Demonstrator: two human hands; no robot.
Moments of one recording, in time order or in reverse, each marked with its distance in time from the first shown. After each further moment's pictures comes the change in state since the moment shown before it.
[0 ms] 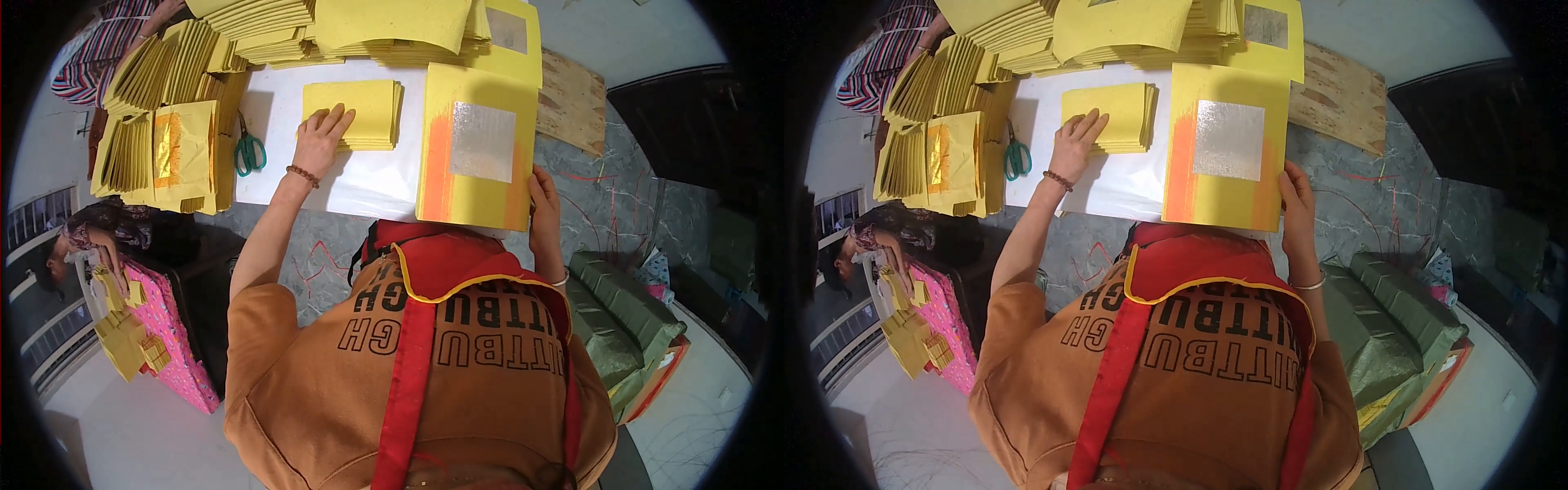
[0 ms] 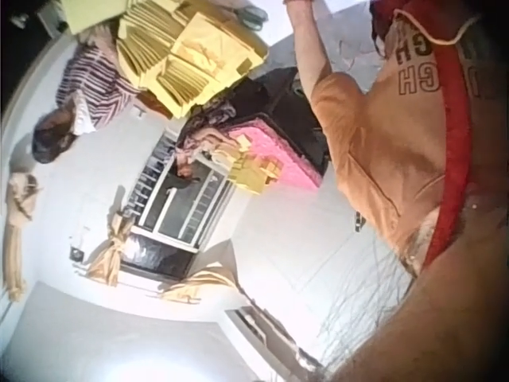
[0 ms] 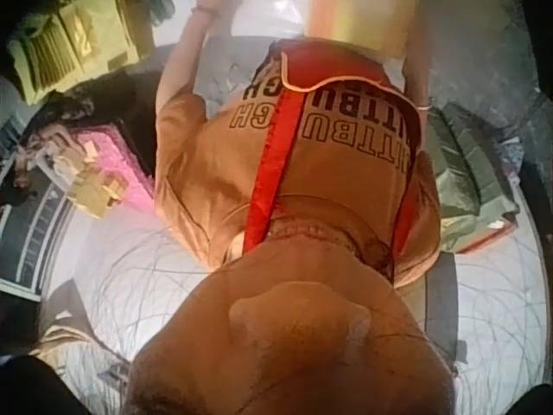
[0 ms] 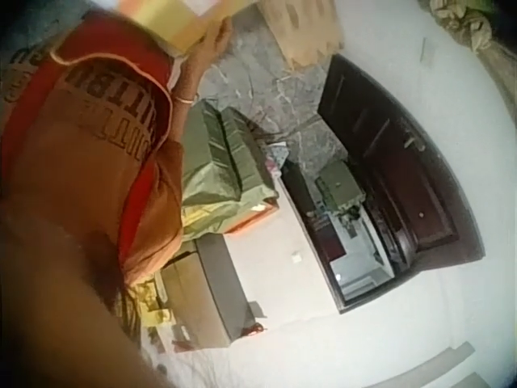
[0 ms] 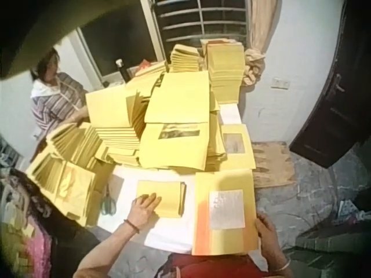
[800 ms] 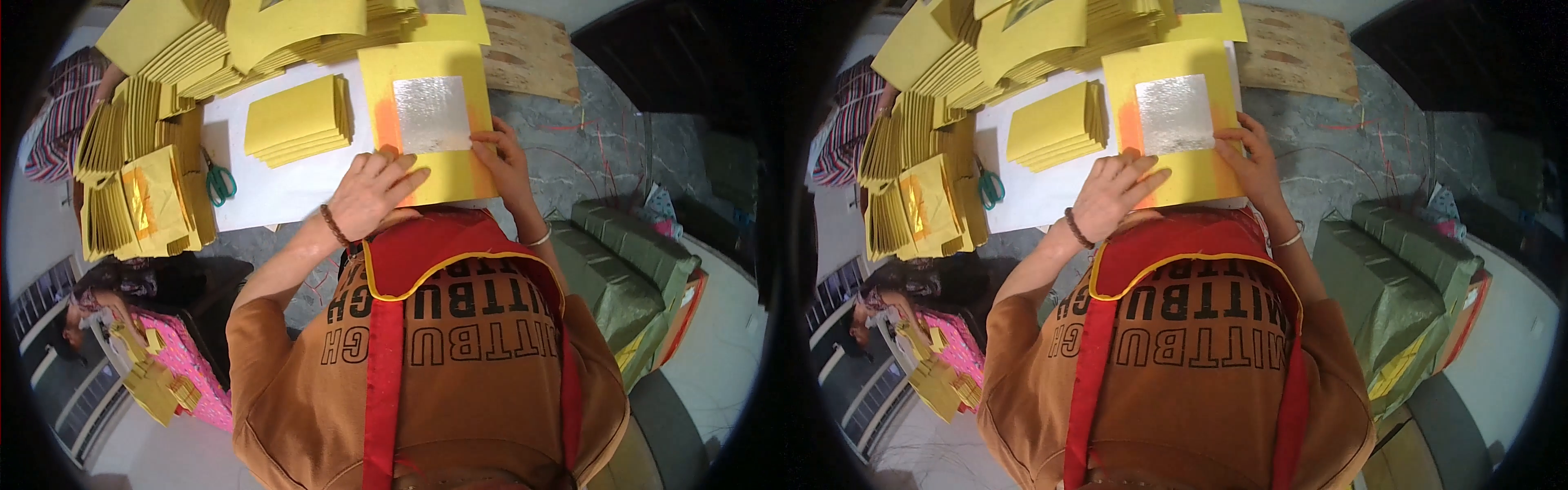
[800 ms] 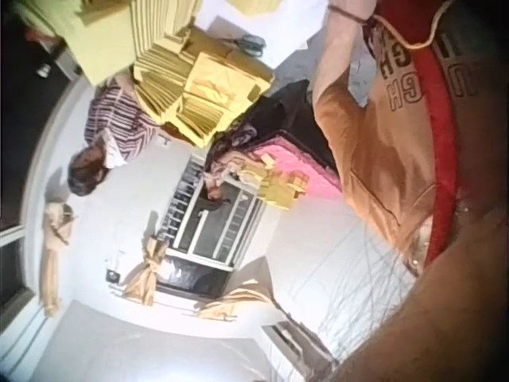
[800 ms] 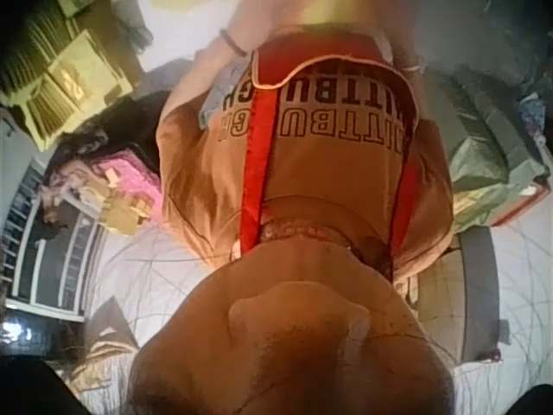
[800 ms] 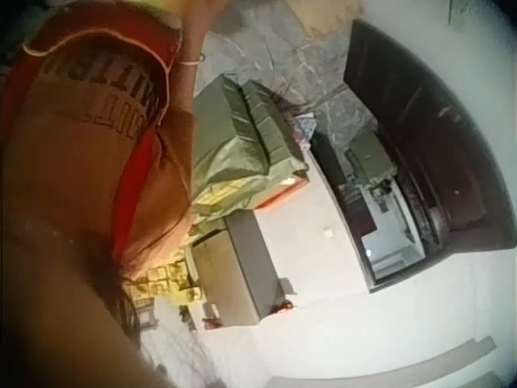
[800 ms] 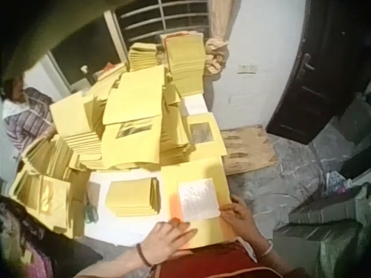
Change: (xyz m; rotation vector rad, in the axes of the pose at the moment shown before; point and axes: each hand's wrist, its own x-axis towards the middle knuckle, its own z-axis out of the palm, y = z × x) left_hand 0.013 0.148 -0.077 -0.358 -0.052 0.565; right_hand 0.008 0.014 0.002 -0.319 -0.031 -0.387
